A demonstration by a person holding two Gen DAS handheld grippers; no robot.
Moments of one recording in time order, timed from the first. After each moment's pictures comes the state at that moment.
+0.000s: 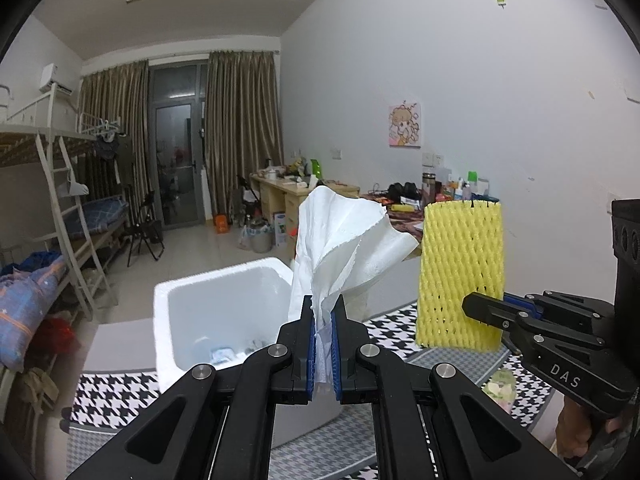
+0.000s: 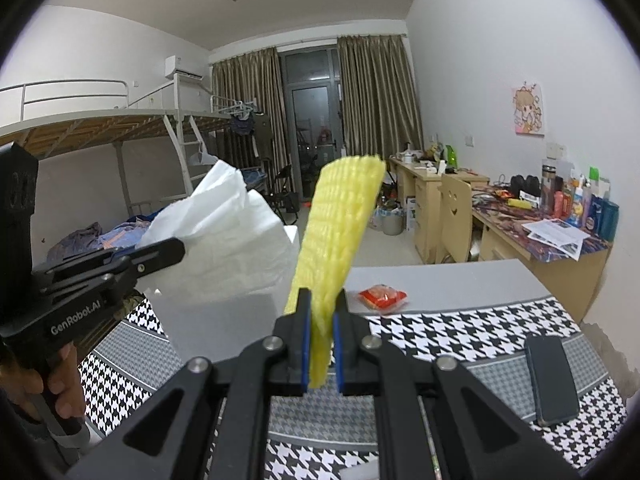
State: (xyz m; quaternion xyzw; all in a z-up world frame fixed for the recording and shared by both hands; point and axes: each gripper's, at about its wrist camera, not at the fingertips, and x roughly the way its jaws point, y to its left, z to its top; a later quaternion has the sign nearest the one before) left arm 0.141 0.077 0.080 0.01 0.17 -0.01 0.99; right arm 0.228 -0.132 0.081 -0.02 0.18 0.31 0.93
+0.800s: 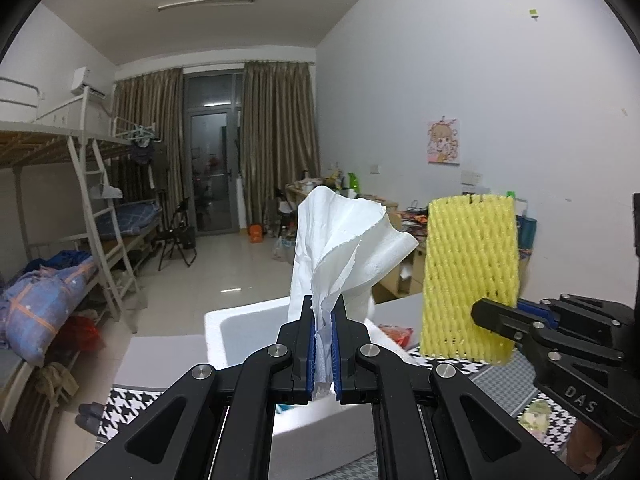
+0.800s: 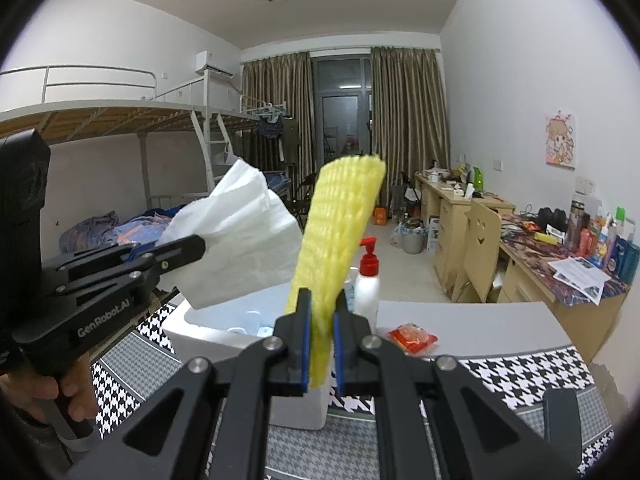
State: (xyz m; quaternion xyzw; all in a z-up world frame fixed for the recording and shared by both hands) left arm 0.159 0.107 0.092 0.00 0.15 0.05 0.99; right arm 0.243 -0.085 0.103 -0.06 0.15 0.35 0.92
